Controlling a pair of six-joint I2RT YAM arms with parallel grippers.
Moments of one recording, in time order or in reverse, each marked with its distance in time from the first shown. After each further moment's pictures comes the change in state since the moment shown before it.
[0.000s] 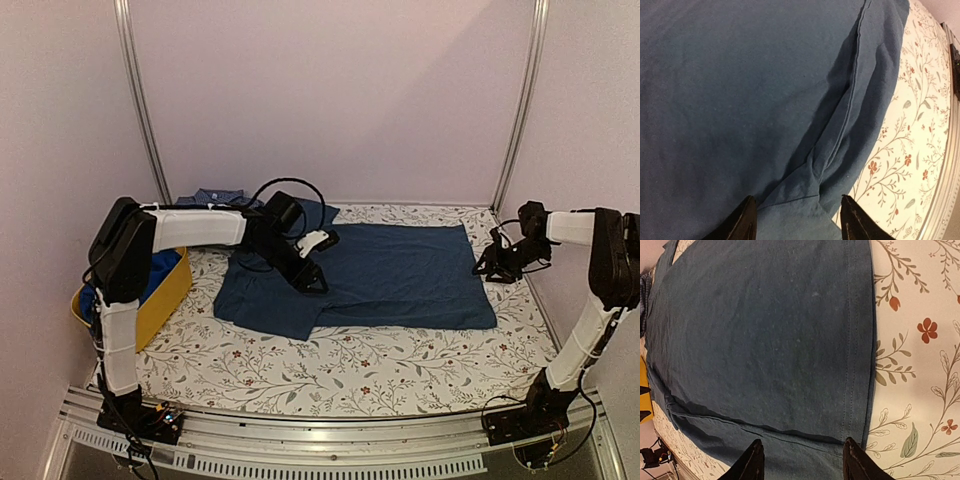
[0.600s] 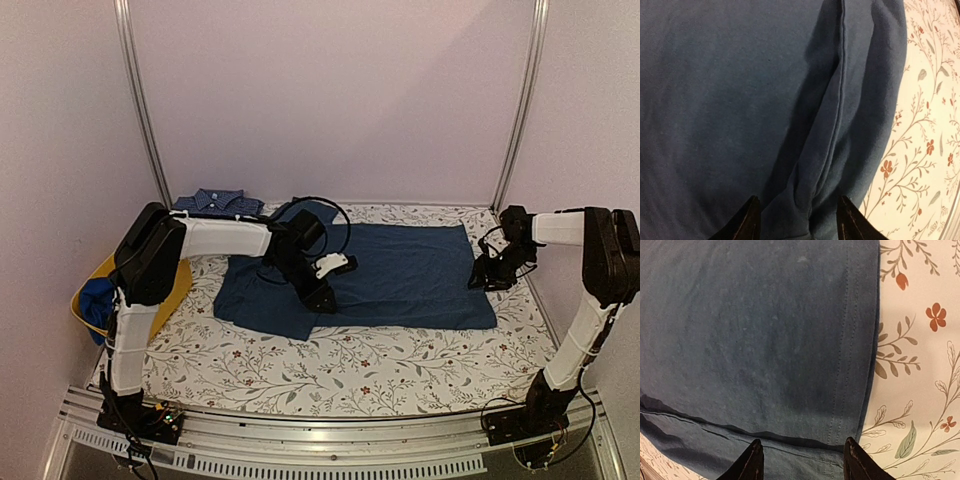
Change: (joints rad) left arm -0.076 0.139 0.100 -0.060 -0.042 0.163; right arm 0.106 0.034 -0.011 -0.017 0.222 -0.043
